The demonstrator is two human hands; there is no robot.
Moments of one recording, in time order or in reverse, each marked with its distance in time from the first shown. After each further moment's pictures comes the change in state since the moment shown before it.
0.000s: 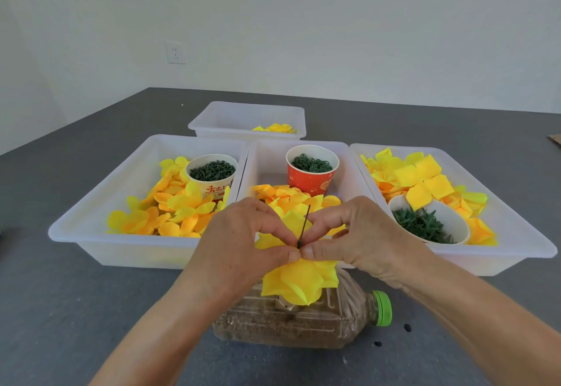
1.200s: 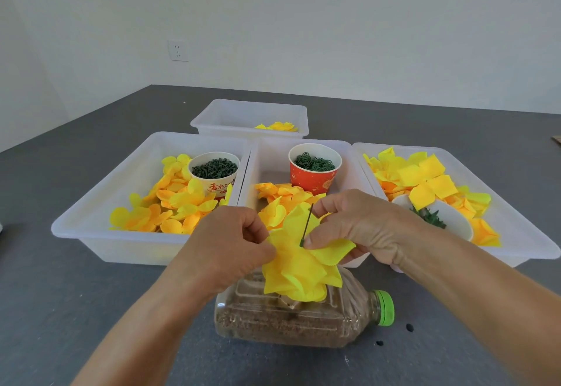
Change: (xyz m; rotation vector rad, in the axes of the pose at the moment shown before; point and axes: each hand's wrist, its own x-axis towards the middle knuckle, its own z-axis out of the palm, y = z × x) left_hand 0.004 -0.012 -0.007 -0.051 -0.050 -0.221; right_hand 0.020 -0.012 -0.007 0.156 -0.155 0.352
